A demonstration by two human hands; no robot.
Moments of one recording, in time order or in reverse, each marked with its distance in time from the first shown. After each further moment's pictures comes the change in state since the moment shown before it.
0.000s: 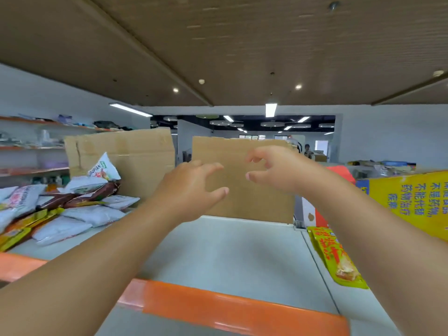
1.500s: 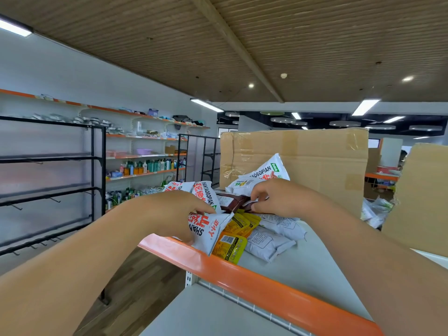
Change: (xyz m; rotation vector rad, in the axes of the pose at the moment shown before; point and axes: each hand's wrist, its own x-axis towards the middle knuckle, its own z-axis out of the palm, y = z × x) left_hand -0.098 -0.456 -0.152 0.140 -0.561 -0.195; right_hand 0.215 -0.354 0.261 0.055 -0.341 -0.221
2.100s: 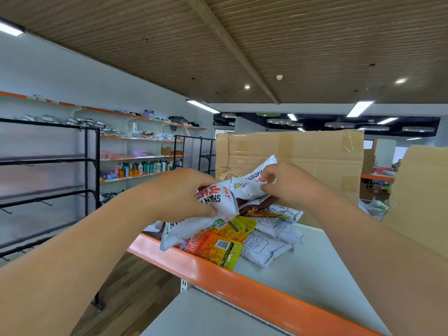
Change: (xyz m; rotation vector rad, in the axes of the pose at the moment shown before) left_hand 0.008 0.016 -0.021 -0.111 0.264 0.178; right_hand 0.012 0.024 -0.021 -0.009 0.275 0.077
